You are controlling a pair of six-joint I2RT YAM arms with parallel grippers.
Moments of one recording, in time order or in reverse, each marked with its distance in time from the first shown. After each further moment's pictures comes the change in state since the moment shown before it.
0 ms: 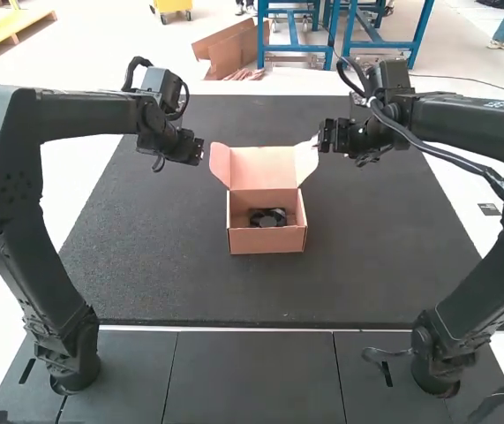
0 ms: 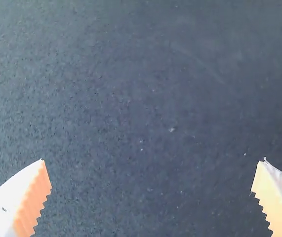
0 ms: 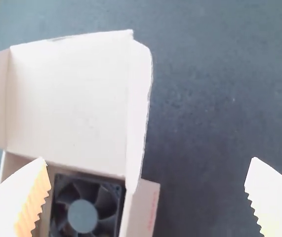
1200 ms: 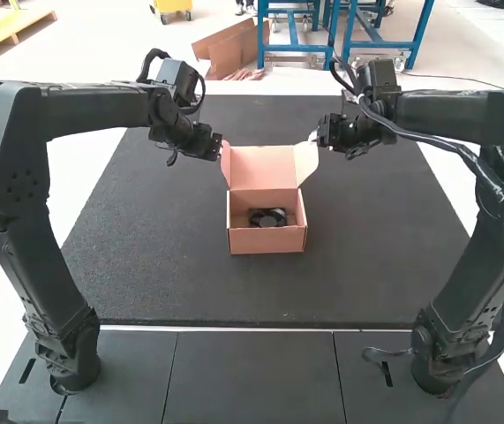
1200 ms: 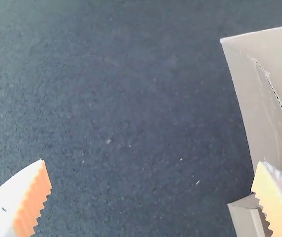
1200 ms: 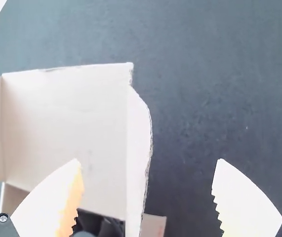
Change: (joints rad) left arm -0.075 0.014 0.075 -0.054 0.076 -0.022; right arm -0.003 0.150 0.079 0.072 -0.024 0.028
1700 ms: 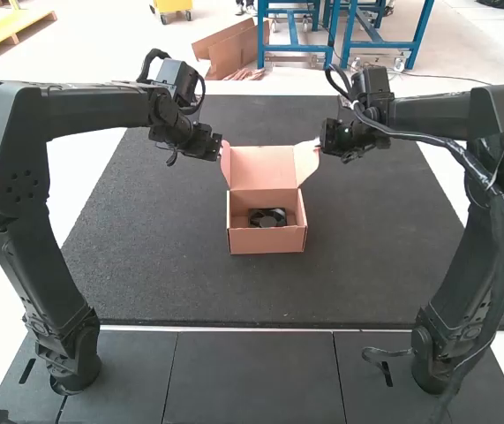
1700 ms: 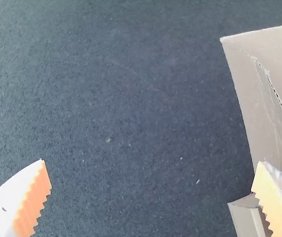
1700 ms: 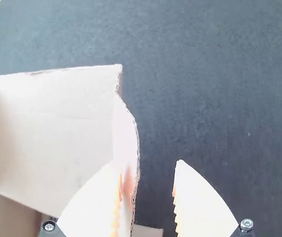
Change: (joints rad) left arm 0.000 0.000 0.000 -0.002 0.000 0.000; right arm 0.000 0.055 0.001 0.063 -0.003 0.007
